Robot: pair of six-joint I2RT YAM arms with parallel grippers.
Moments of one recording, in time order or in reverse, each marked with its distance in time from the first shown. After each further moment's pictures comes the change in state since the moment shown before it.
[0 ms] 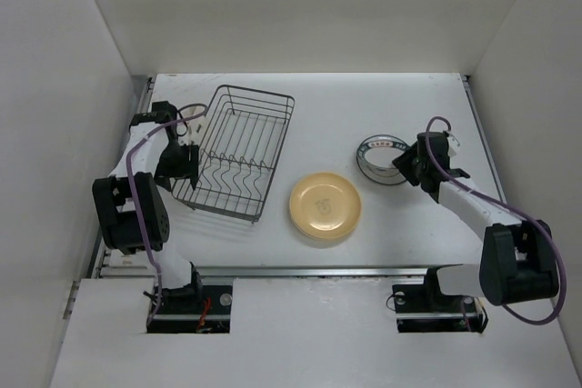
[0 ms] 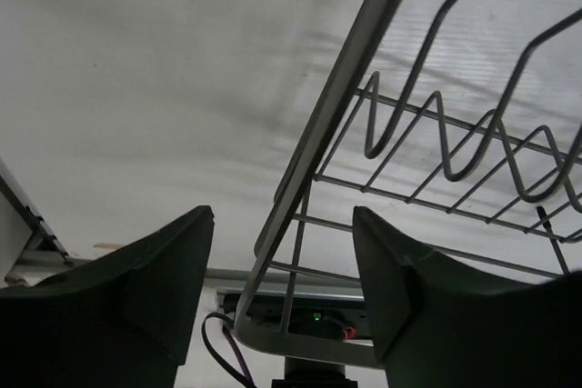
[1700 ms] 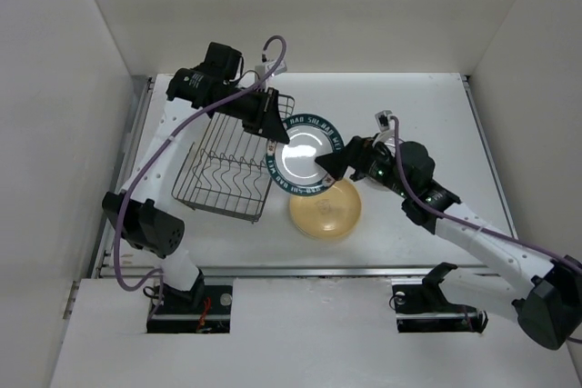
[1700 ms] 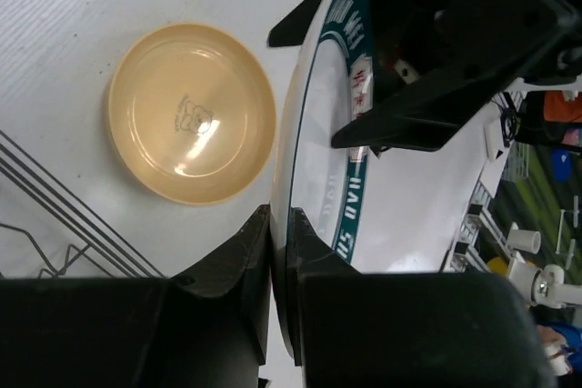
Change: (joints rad) left arm -0.489 0.010 0.617 -0.122 0.886 -0.047; right arm 0.507 -0.279 0.015 0.365 -0.360 -0.245
